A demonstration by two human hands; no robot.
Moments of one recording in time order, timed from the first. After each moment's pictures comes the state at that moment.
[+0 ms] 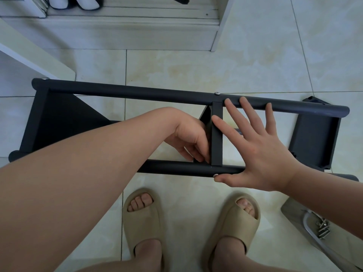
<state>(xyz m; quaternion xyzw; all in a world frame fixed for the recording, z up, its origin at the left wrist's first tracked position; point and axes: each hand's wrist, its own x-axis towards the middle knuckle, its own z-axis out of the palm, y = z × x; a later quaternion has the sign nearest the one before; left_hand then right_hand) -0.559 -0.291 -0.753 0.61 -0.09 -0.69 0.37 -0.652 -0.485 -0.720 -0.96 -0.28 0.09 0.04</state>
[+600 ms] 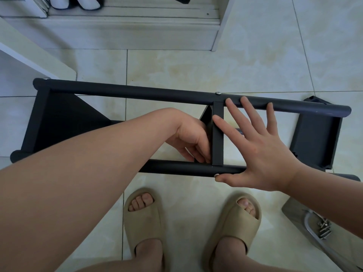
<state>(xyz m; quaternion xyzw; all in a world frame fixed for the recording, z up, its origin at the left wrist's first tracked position) -0.561 -0.292 -0.751 0.61 -0.09 -0.69 0.36 -0.652 -0.485 -0.720 -0.96 -0.28 0.09 0.04</state>
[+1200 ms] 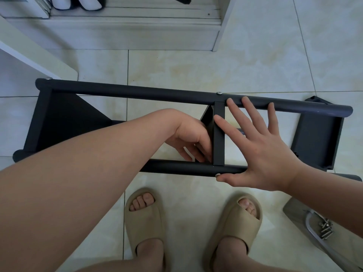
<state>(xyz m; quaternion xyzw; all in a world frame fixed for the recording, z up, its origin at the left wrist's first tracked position) -0.561 -0.288 -0.754 0.61 -0.08 -0.70 0.37 -0.652 -0.485 -0.721 -0.96 -0.28 0.08 0.04</state>
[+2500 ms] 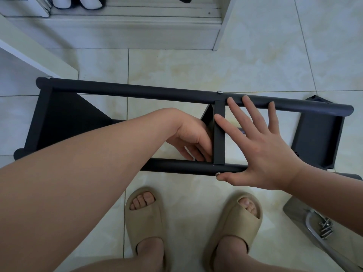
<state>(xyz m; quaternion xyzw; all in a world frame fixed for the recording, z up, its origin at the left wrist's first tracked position) -0.562 -0.289 -0.751 0.62 -0.09 -0.69 0.36 -0.652 -0.486 -0.721 -0.96 -0.28 0.08 0.05</state>
